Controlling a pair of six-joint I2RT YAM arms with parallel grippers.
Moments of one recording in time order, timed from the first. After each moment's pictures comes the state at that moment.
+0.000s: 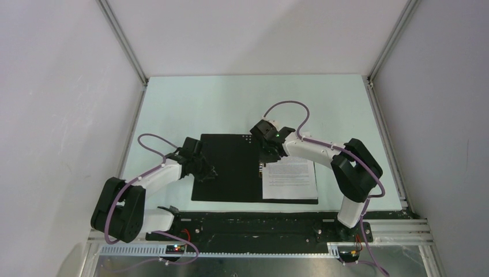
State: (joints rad) left arm -0.35 1.28 0.54 -0.38 0.08 -1.00; right arm 0.82 1.78 1.23 -0.59 0.19 0.72
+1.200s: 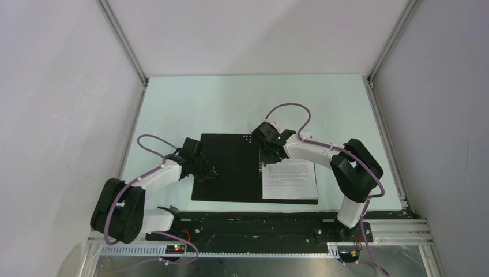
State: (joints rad) left arm -0.35 1.28 0.53 -0.36 0.08 -1.01; right arm 0.81 1.78 1.18 -0.53 0.19 0.73
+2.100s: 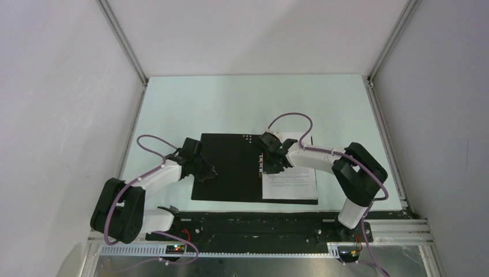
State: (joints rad) left arm -0.35 1.28 0.53 -0.36 0.07 -1.02; right arm 0.85 1.73 1.05 -0.49 0.16 0.78
